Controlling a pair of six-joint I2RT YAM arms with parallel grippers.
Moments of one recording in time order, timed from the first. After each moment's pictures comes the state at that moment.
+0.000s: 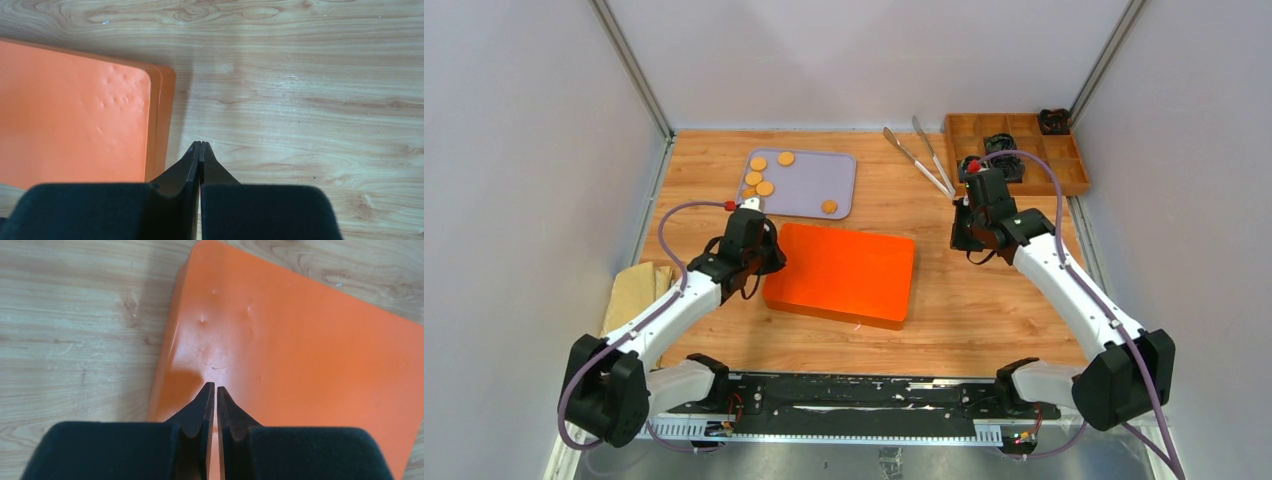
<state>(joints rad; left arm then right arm) -0.39 1.11 0.68 -0.28 -0.08 -0.56 0.37 1.23 1.09 -0.73 0.09 0.38</state>
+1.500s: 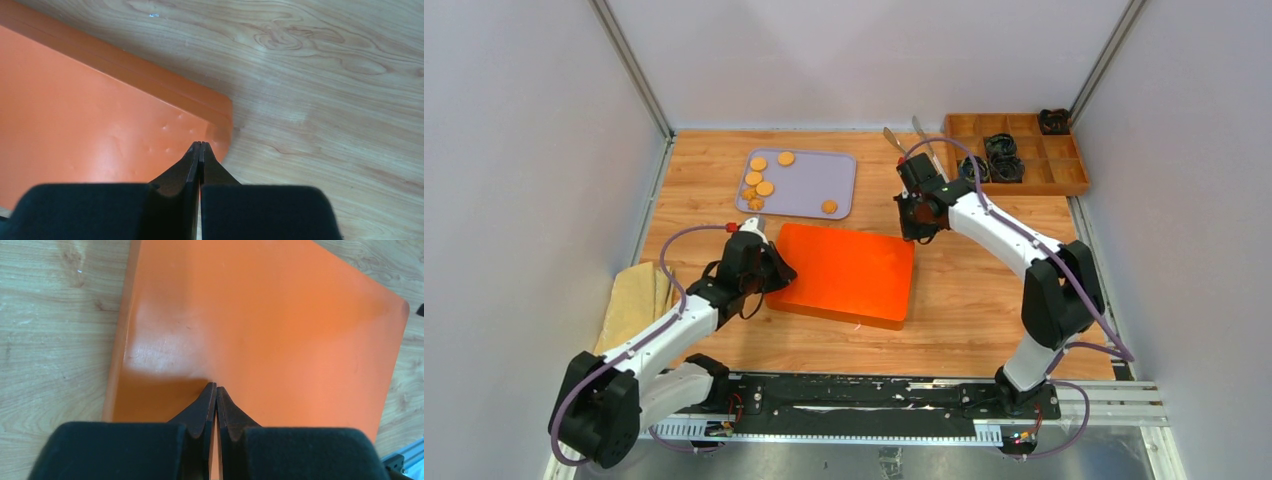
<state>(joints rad) -0.42 1.02 0.46 -0.11 0.03 -0.68 0.54 1.66 1.35 -0.71 0.06 0.29</state>
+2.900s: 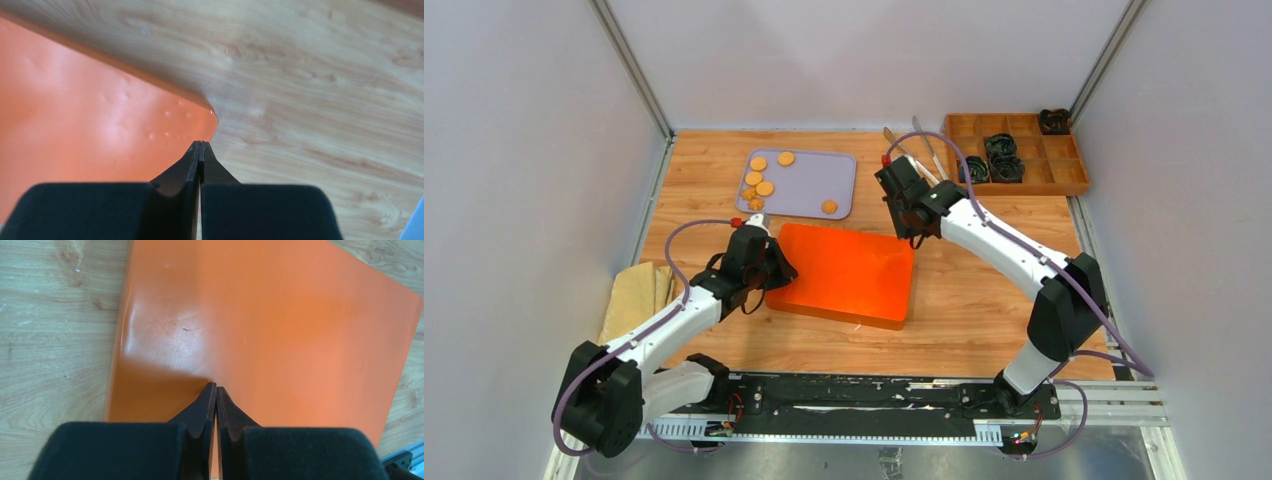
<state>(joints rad) -0.43 1.08 0.53 -0.18 0.03 -0.66 0.69 1.63 1.47 -0.81 0.35 0.26</state>
